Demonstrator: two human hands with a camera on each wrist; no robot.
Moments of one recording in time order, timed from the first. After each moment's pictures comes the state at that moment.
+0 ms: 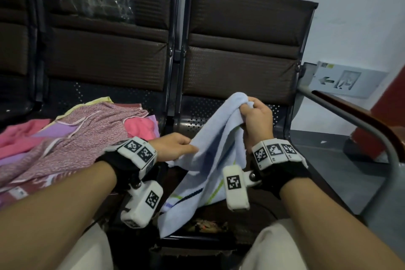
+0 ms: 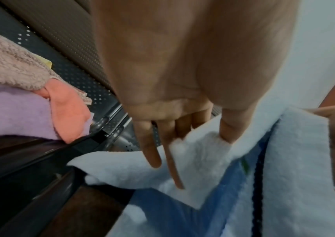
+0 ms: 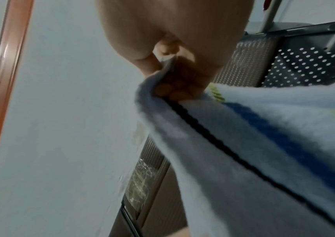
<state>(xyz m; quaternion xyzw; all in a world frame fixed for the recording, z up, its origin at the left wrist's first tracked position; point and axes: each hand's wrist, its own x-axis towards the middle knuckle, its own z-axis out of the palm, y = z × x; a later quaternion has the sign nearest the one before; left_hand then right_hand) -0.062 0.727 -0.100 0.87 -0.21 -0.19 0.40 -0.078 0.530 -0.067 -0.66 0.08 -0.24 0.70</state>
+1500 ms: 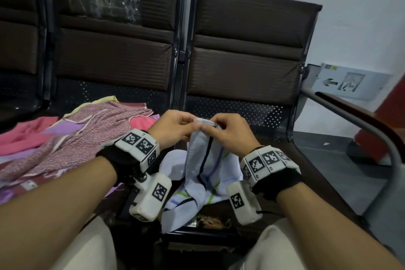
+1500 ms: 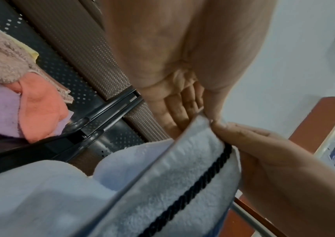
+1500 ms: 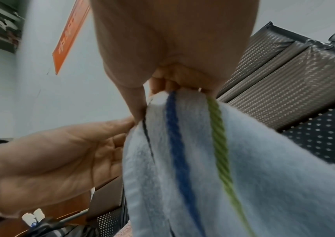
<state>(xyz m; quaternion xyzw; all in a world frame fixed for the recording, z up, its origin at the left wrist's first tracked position) -0.070 0.734 -0.076 0.77 -0.21 -0.07 0.60 -0.091 0.557 -0.078 -0.90 -0.13 -0.16 0.38</state>
